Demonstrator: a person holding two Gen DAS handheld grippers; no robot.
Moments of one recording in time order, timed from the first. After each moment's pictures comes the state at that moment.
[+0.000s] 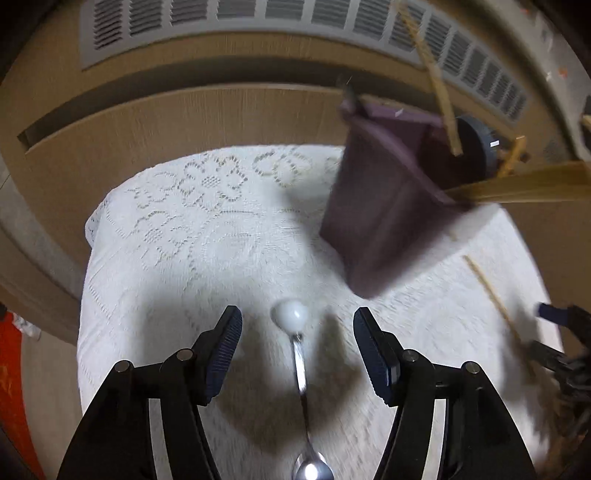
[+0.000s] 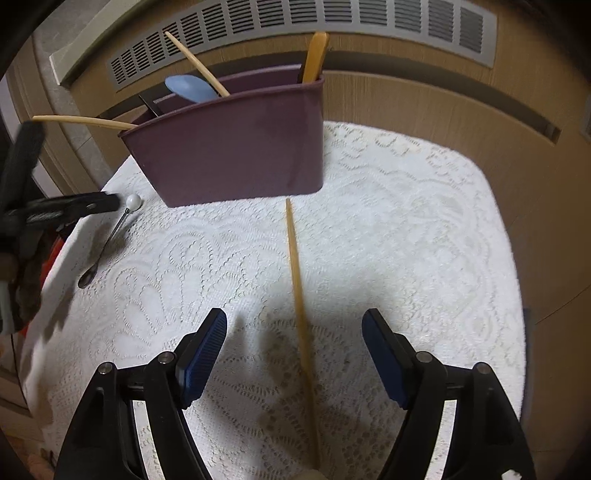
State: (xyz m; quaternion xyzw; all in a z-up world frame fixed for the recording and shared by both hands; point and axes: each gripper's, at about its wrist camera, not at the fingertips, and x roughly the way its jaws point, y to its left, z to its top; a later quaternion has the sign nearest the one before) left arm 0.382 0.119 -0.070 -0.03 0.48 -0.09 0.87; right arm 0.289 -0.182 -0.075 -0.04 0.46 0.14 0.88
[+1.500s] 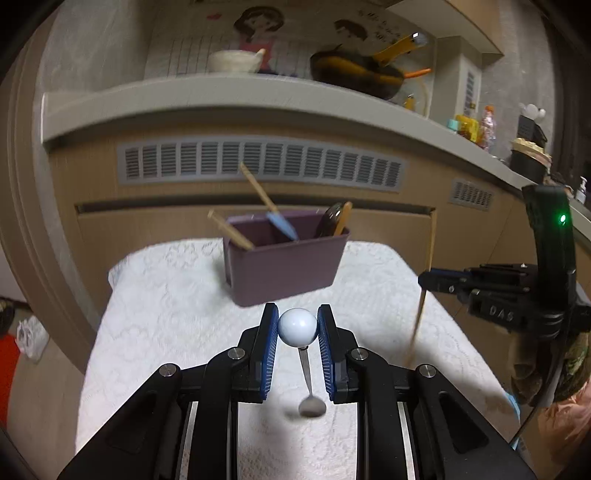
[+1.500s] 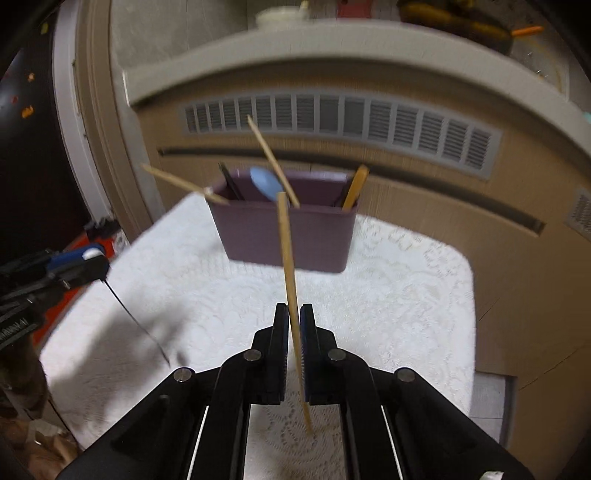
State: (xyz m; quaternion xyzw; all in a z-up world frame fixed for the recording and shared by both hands) left arm 0.179 0.027 0.053 -0.04 0.27 -0.12 0.95; right arm 0.229 -0.184 0.029 -0.06 0.34 0.21 0.91
